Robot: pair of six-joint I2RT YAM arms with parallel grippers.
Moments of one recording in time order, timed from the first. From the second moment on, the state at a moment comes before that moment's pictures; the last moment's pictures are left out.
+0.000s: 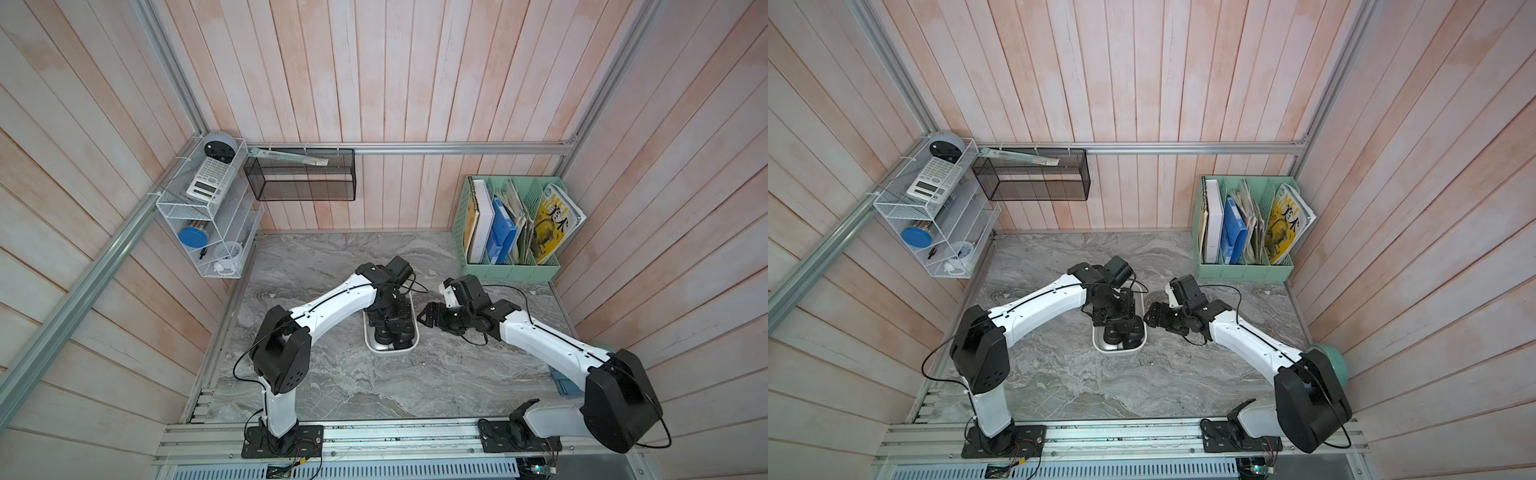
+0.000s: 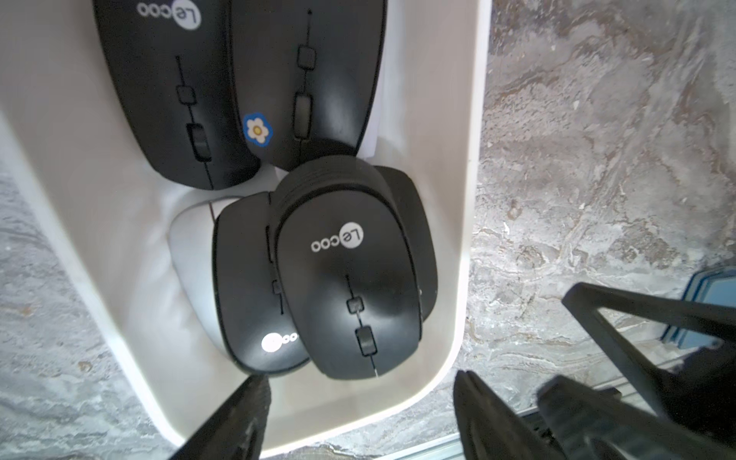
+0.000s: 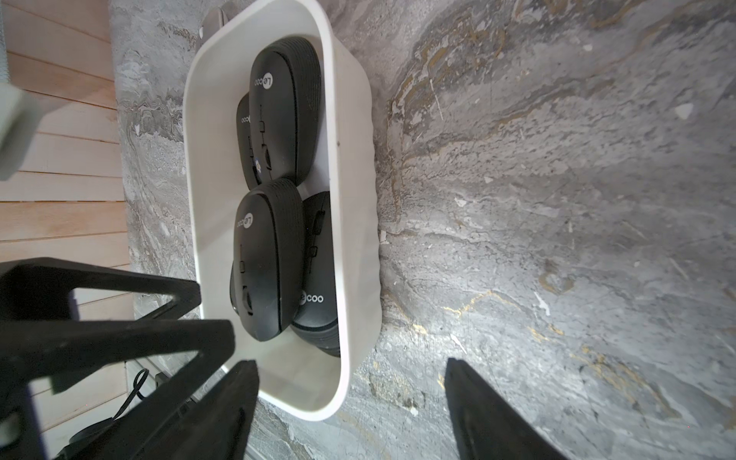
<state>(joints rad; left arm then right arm) -0.75 1.86 1.59 -1.05 0.15 -0.76 0.55 1.36 0.86 -0.43 -0.31 0.70</state>
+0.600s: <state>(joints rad) -0.34 1.93 1.90 -1.18 0.02 -0.64 0.55 1.36 0.94 -0.49 -0.31 0.66</state>
